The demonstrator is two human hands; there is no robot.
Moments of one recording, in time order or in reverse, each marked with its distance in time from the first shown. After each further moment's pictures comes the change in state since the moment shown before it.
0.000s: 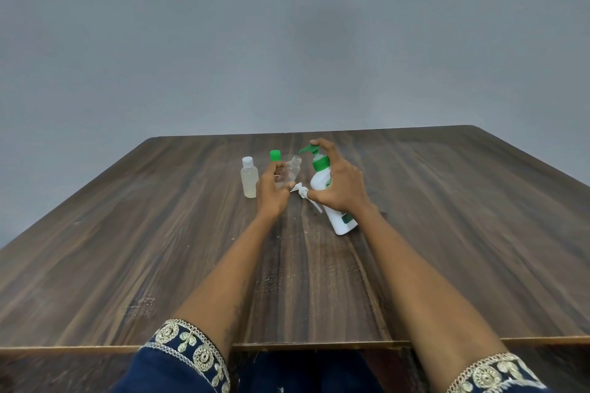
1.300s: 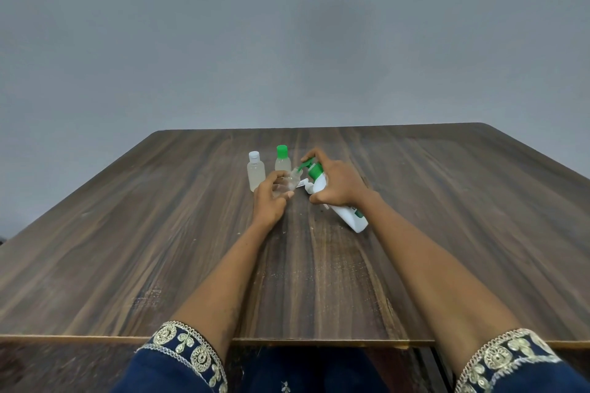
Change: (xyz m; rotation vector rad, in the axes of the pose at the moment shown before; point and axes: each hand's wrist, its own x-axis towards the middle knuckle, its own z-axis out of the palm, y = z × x) left_hand -0.003 -0.039 -0.011 0.014 -0.033 0.038; right_hand 0.013 -0.010 0.000 -0.055 -0.364 0.020
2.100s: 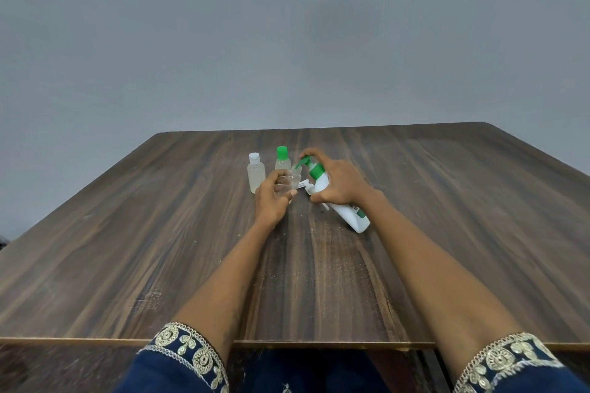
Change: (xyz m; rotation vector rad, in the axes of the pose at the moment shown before) left_hand 0.003 0.003 0.004 -0.036 -0.008 -0.029; right_hand 0.002 0.003 -0.004 0.015 0.002 -0.038
